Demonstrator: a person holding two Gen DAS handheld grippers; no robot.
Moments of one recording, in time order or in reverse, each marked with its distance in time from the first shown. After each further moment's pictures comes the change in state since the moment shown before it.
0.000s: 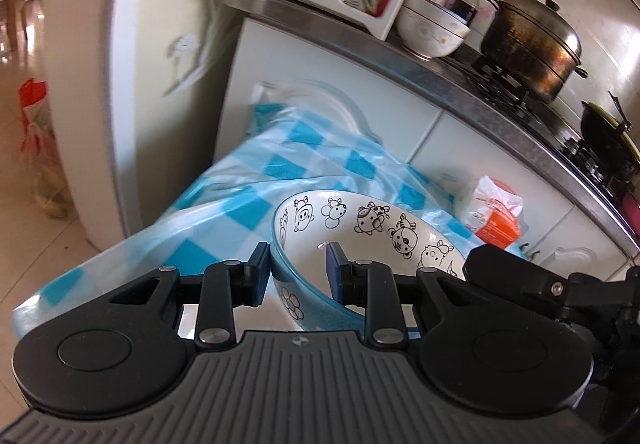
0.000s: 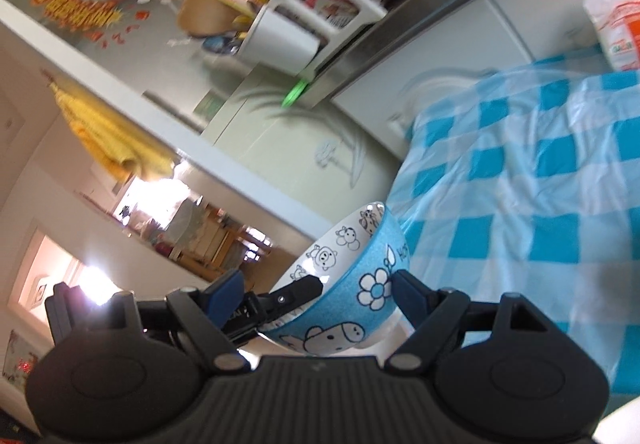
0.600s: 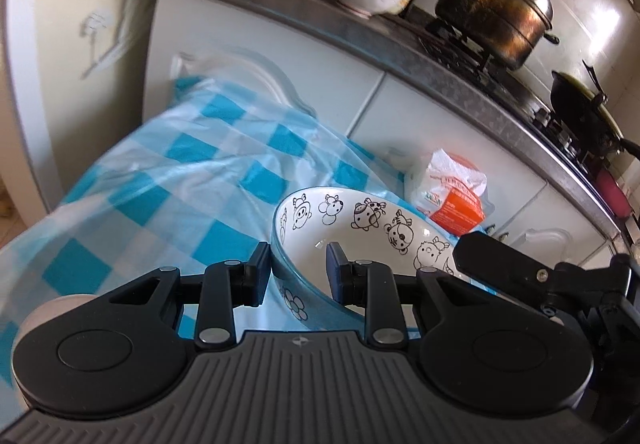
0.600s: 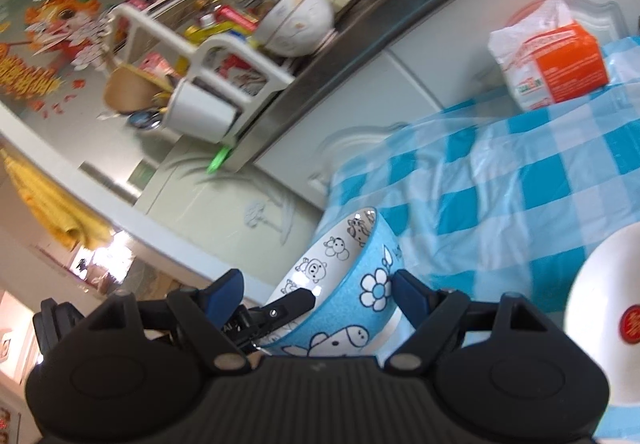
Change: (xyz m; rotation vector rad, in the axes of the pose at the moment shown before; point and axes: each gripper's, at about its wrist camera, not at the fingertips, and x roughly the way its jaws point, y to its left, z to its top) left arm 0.057 -0.062 0.002 0.045 0.068 -0.122; right arm -0.037 -0.054 0.033 0.077 -0.143 -0.148
